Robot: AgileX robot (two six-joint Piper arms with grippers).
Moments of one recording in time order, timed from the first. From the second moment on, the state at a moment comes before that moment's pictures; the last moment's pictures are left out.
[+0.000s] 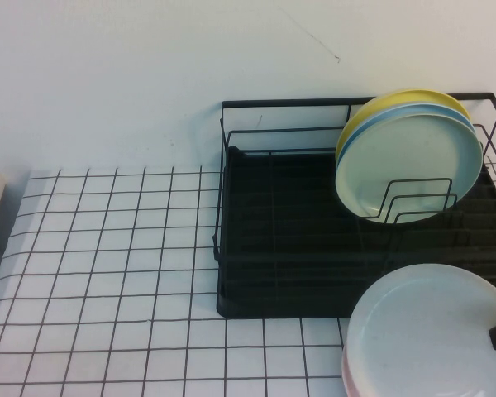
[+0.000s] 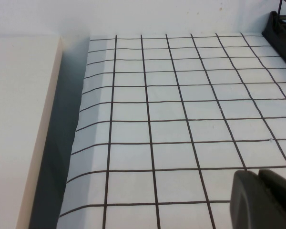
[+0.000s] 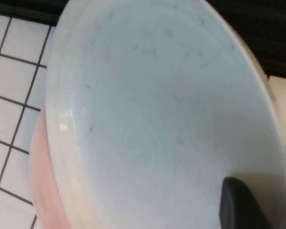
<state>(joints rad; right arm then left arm) 0.00 1.34 -0.60 0.75 0.64 -0.82 0.00 -0.01 0.02 -0.13 0.37 0.04</state>
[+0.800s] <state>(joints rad) 0.00 1.01 -0.88 0.74 0.76 -0.92 0.00 -0.01 0.02 -0.13 0.37 0.04</state>
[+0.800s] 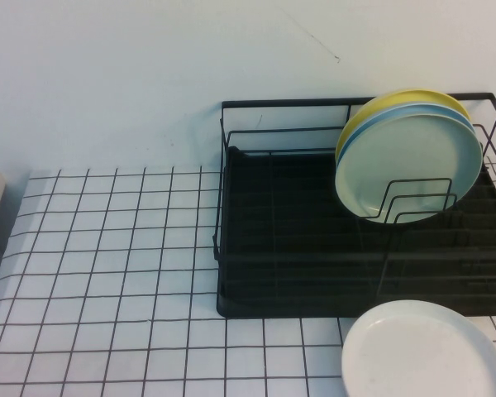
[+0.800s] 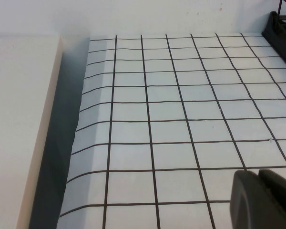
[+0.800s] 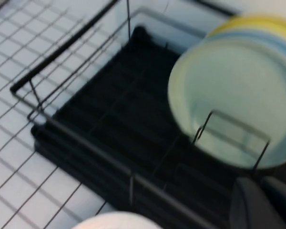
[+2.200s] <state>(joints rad) 0.00 0.69 -0.31 1.40 -0.01 -1.15 0.00 -0.01 0.02 -0.13 0.37 0.04</state>
